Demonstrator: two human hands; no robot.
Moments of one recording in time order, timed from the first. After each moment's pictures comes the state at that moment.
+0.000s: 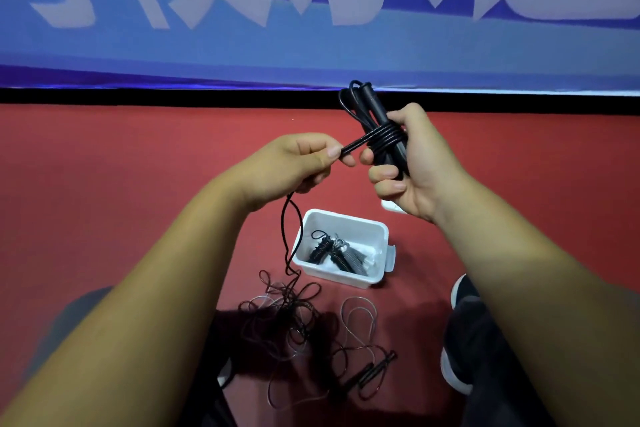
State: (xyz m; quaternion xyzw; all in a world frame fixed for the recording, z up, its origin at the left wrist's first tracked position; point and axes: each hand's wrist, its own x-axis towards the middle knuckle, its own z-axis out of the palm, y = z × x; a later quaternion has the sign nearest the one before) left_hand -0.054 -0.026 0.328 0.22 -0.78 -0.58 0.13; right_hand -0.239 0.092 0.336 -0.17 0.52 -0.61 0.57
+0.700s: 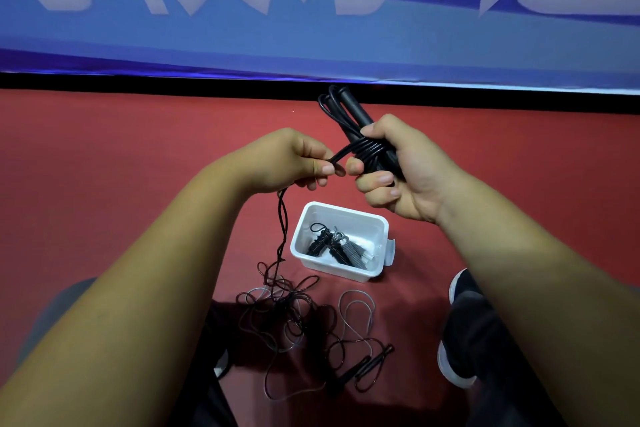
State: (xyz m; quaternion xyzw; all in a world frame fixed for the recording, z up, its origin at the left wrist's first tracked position) left_hand -0.052 -0.042 0.318 0.26 -0.84 -0.47 0.05; right_hand -0.227 0.096 0.326 -0.22 0.47 -0.53 0.67
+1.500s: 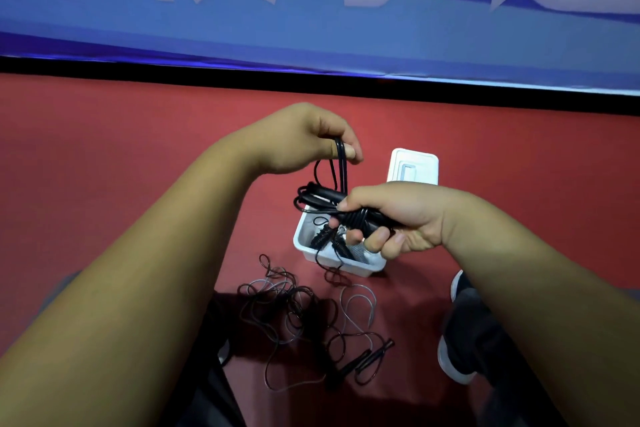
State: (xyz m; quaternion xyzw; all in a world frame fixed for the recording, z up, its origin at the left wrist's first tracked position) left_hand -0.055 -0.043 0.337 0.20 -0.89 -0.40 0.07; right_hand -0.217 0.103 0.283 -0.25 0.53 -0.21 0.78
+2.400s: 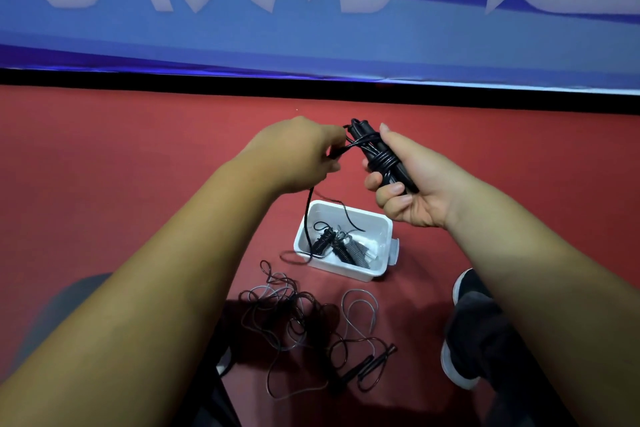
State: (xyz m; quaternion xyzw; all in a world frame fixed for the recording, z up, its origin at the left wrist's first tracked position) left_hand -0.064 -0.033 0.326 0.29 -0.95 -0.08 0.05; right_hand -0.247 0.089 0.290 -0.12 0.53 -0.47 0.69
